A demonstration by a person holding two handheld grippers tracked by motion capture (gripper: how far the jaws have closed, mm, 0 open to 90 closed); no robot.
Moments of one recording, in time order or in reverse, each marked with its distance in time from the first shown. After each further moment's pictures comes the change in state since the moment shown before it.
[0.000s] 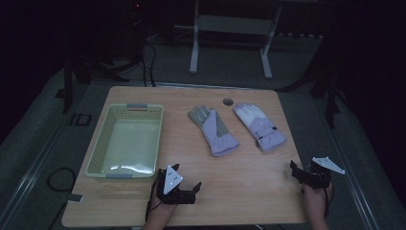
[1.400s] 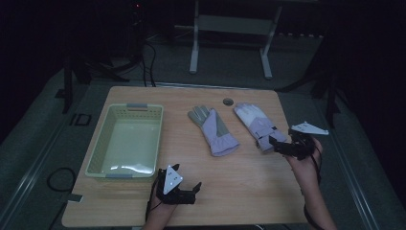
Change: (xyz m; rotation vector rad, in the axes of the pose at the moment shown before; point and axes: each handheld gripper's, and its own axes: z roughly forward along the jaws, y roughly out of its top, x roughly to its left) left arm 0.000 0.000 0.000 -0.002 -0.006 -0.001; right arm 0.076 0.119 -0.004 0.007 0.257 -0.184
